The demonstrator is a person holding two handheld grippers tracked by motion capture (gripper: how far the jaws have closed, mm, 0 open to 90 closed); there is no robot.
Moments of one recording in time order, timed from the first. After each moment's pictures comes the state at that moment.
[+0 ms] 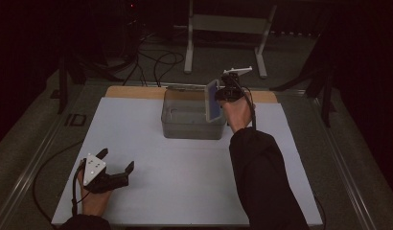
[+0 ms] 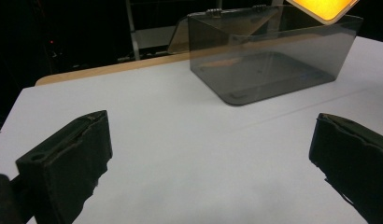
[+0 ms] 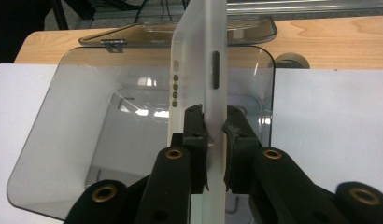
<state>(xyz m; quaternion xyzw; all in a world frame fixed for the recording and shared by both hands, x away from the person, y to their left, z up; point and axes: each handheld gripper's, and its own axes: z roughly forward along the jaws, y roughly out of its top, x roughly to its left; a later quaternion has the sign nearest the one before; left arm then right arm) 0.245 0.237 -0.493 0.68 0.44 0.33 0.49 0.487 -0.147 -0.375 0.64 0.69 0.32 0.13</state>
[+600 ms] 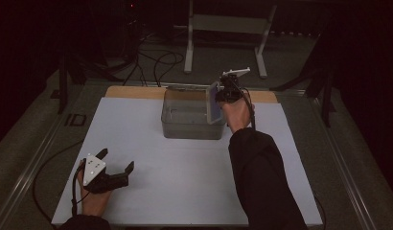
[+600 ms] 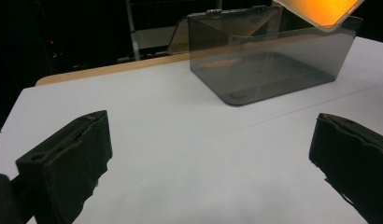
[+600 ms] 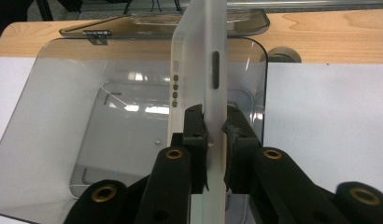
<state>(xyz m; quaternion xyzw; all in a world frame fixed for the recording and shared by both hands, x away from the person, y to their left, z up) 0.245 0.238 -0.493 0.68 0.44 0.33 0.49 0.490 -0.146 -0.383 0.64 0.70 0.29 0.14</state>
